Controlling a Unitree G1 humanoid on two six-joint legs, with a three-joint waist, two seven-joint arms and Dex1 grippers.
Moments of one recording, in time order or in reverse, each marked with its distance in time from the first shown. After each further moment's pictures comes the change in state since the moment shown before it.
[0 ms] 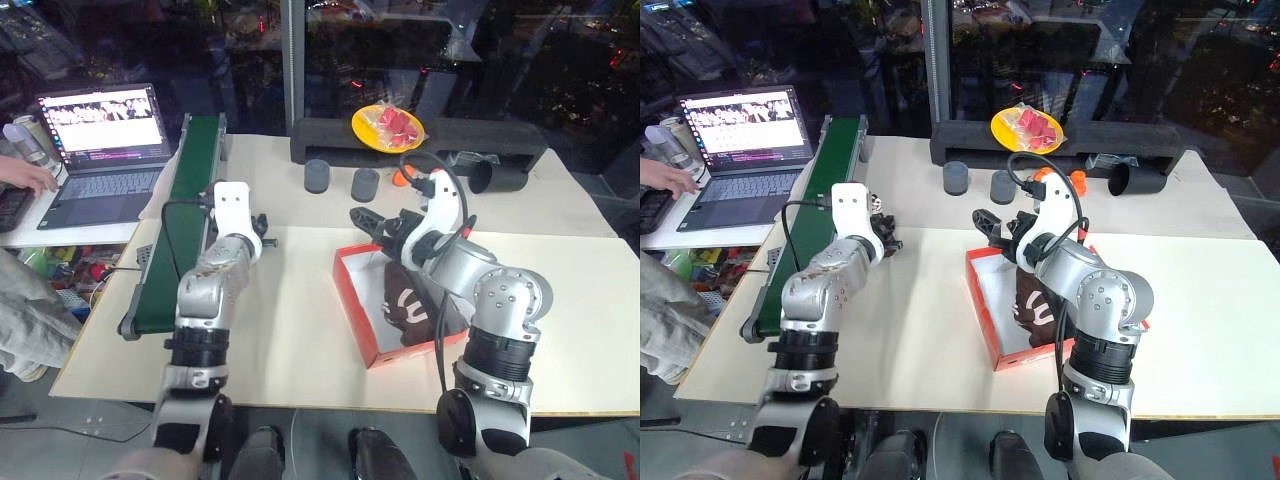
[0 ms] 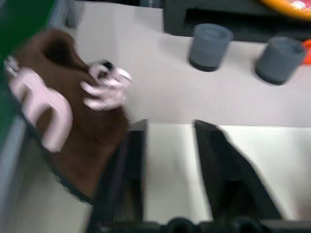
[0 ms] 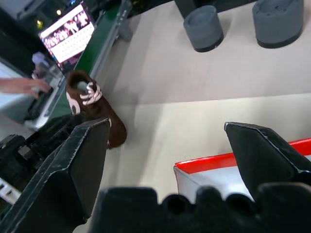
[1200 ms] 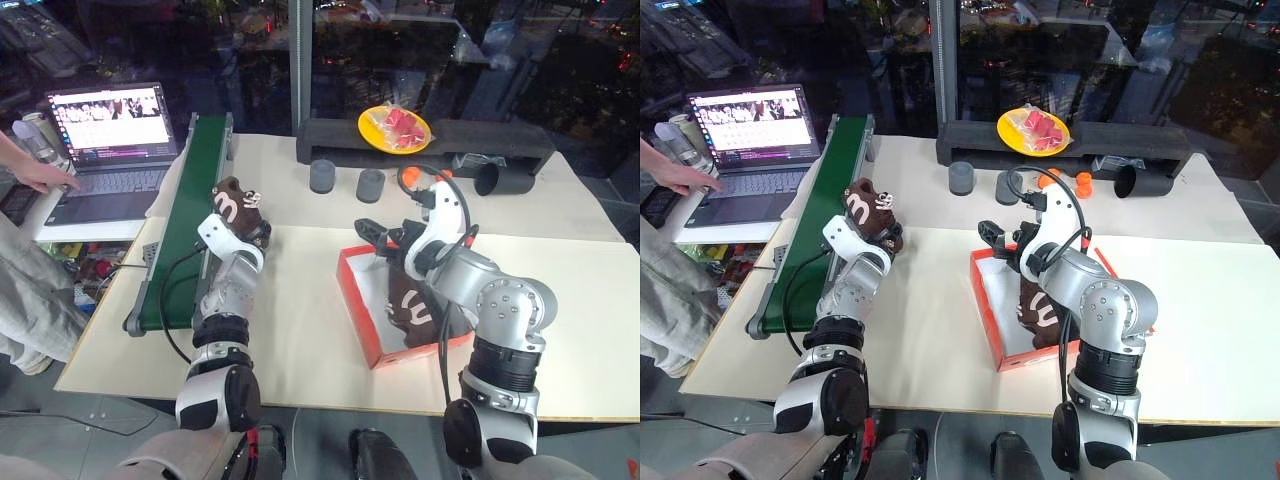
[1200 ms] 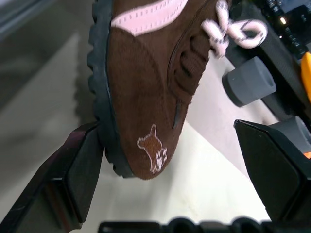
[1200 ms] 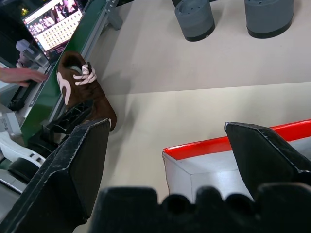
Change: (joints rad) left arm -0.186 -0.090 0.369 0.723 -0.225 -0.549 -0.025; right arm 0.057 -0.020 0.014 -0.039 -0.001 0.006 -0.024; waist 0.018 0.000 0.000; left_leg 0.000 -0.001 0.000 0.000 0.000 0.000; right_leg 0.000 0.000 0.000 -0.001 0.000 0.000
